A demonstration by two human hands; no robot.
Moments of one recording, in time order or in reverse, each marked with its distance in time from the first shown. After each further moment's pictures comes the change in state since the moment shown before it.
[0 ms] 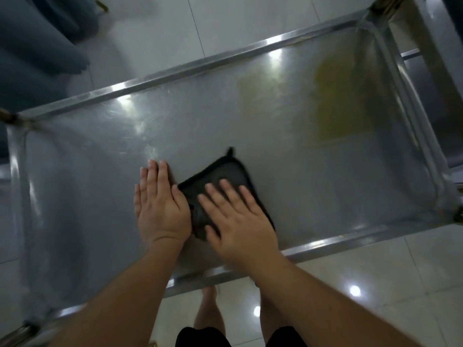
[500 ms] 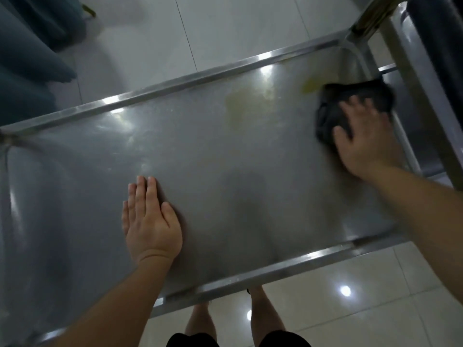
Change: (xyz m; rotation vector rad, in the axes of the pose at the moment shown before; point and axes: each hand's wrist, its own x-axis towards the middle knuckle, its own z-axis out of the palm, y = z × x) left_hand 0.002 -0.001 0.000 0.027 -0.042 0.012; right_hand 0.045 0.279 -0.118 -0.103 0.115 0.494
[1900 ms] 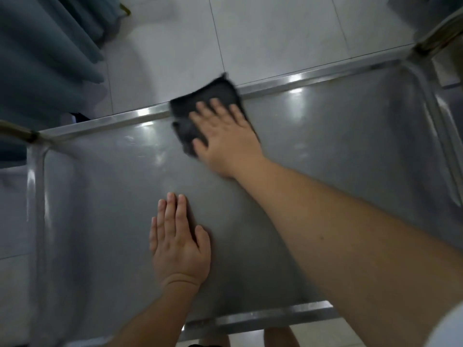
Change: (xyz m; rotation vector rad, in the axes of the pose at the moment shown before) left_hand 0.000 -0.001 0.003 0.023 0.004 -0.004; right_hand 0.063 -0.319 0.059 0.057 -0.158 -0.506
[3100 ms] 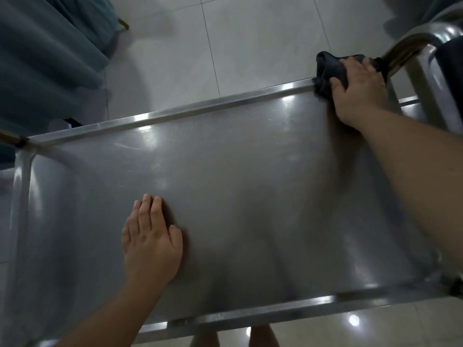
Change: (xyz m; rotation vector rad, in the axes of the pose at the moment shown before) left_hand 0.009 0.013 -0.014 0.158 -0.003 0.064; right_hand -0.045 0.287 -0.108 0.053 0.235 0.542
